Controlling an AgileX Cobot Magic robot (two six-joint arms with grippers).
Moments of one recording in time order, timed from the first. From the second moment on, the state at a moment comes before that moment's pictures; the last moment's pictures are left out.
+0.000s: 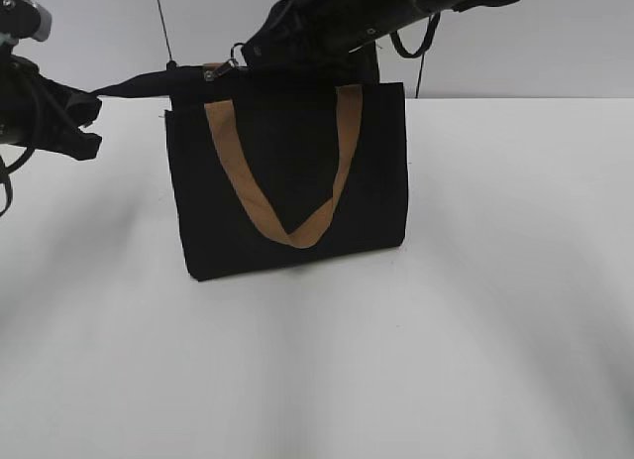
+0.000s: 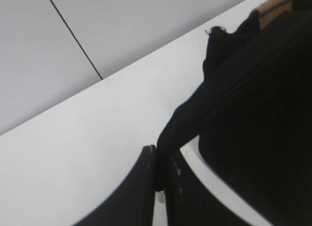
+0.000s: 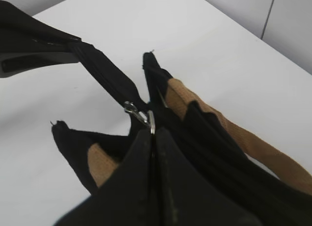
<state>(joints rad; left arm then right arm) -0.18 1.52 -0.77 0.74 -0.23 -0.33 0.46 1.97 -1.58 1.01 0.55 -1.12</state>
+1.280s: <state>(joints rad) -0.18 1.52 -0.77 0.56 -0.17 -0.35 0.29 1.94 -1.57 0.88 0.74 -1.01</state>
